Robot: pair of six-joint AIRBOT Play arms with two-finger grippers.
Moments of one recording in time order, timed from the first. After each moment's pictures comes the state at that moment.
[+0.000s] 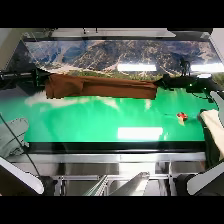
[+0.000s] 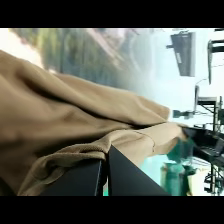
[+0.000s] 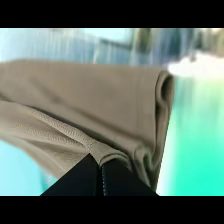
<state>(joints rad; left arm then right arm) 0.41 -2.10 1.85 0.41 -1.33 -1.15 -0.23 -1.92 1.45 -0.40 1.02 0.85</state>
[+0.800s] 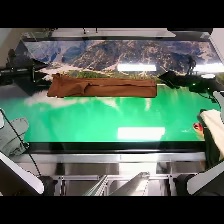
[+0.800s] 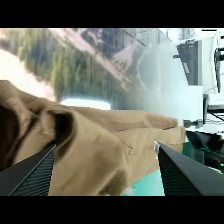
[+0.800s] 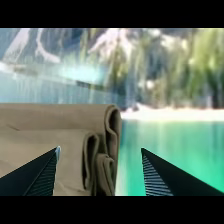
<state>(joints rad) 0.43 -2.16 2.04 0.42 -1.36 -1.18 -0.27 -1.94 1.47 -0.40 0.92 0.87</state>
